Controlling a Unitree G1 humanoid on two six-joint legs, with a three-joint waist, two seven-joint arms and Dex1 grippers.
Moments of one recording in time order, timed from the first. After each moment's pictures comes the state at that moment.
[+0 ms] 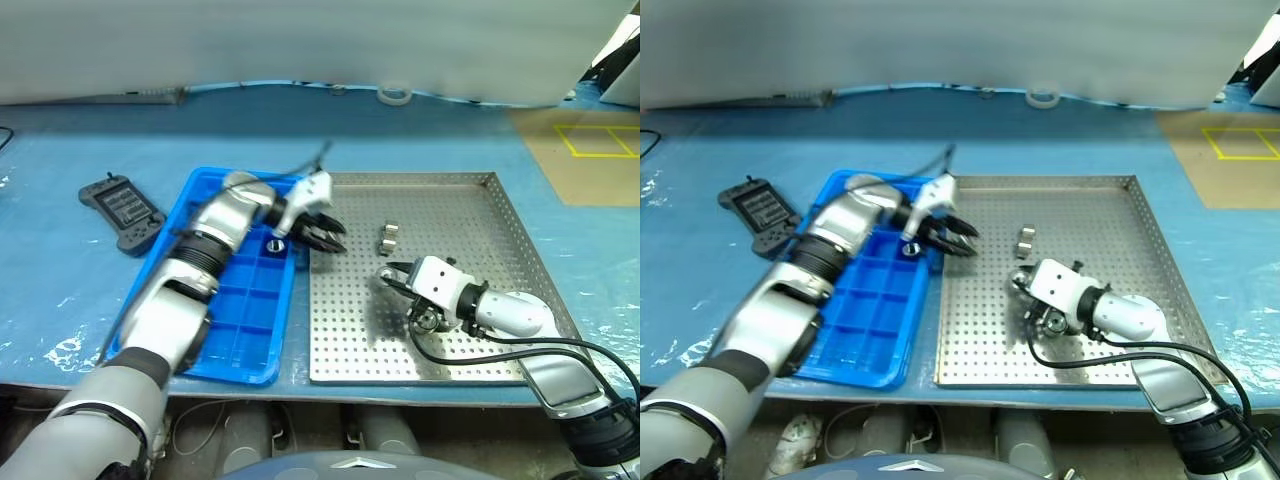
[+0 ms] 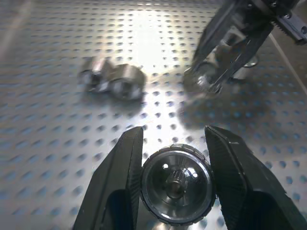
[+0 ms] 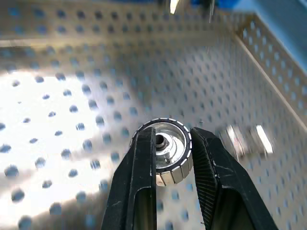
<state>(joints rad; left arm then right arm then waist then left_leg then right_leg) -1.02 0.33 -0.26 0.69 -0.04 0.20 -1.40 -0.03 -0.71 0.13 -0.39 -0.03 0.26 0.69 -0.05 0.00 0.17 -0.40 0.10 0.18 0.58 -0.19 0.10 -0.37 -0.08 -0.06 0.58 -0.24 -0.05</state>
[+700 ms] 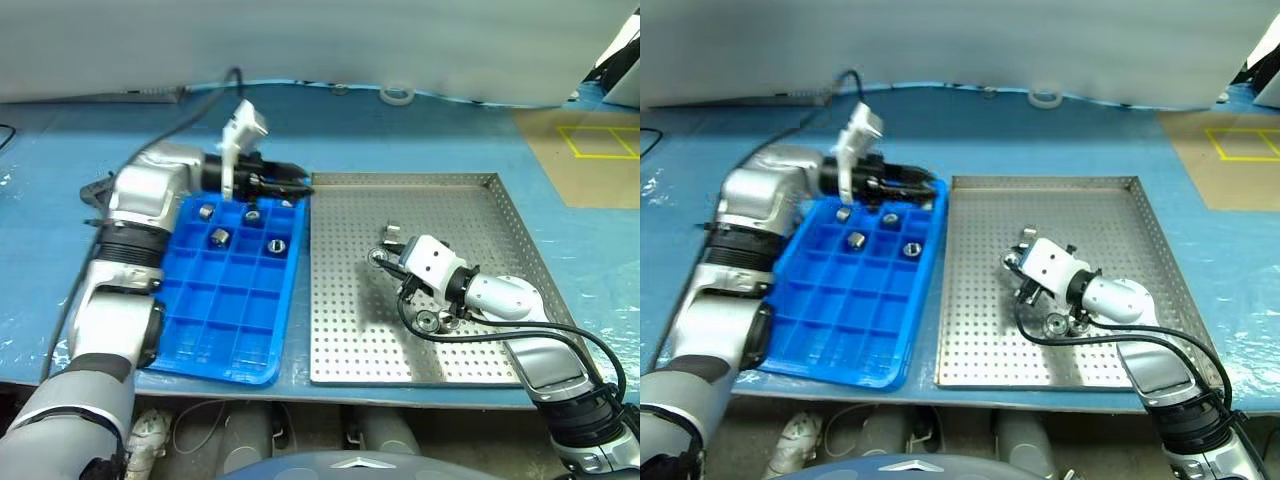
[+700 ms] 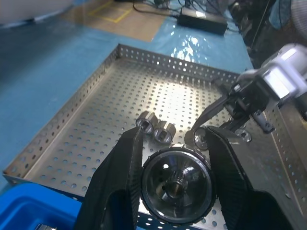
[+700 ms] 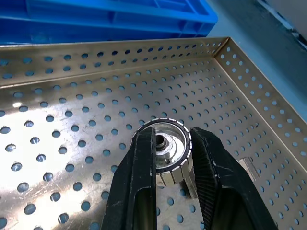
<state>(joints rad) -0.96 0.53 0.00 0.30 -0.36 0.70 -1.35 -0.13 -0.63 0.15 -0.37 -0.03 0.31 0.69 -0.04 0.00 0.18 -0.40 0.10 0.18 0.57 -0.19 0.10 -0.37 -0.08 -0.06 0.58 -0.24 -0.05</state>
